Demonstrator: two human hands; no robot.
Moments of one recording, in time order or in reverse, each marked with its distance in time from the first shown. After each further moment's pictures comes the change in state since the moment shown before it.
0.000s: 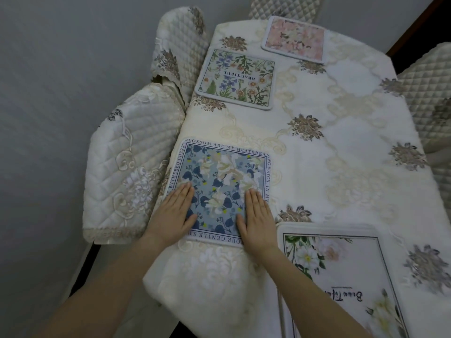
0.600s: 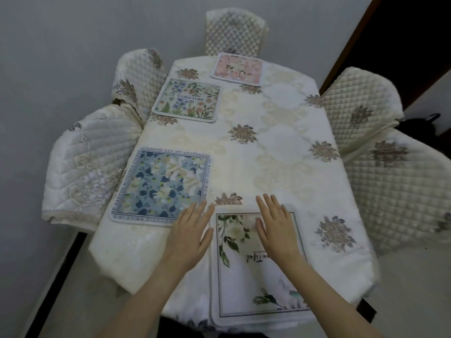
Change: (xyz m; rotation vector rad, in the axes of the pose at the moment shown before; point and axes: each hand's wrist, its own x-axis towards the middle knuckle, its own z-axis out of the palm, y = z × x) left_hand -0.069 0.255 -0.049 -0.199 0.206 0.047; right_hand -0.151 0.149 -0.140 -0.116 0.201 -0.024
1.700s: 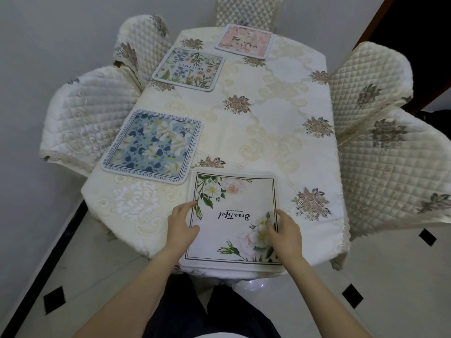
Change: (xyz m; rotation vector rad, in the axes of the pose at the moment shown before) left_hand -0.061 0.095 0.078 -0.583 0.033 -0.624; right_hand -0.114 0.103 0.012 0.550 -0.073 0.455
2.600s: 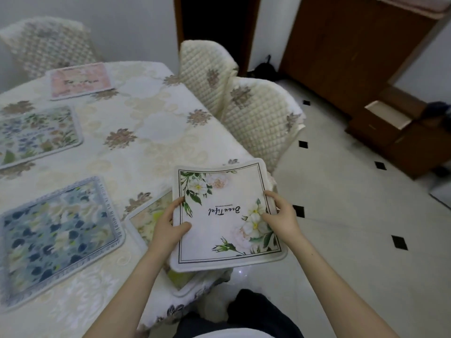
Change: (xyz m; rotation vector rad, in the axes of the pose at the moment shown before) left_hand 0.018 0.094 -0.025 -0.180 -0.619 0.334; right_hand -0.125 -0.023 -0.052 0.478 0.532 0.372
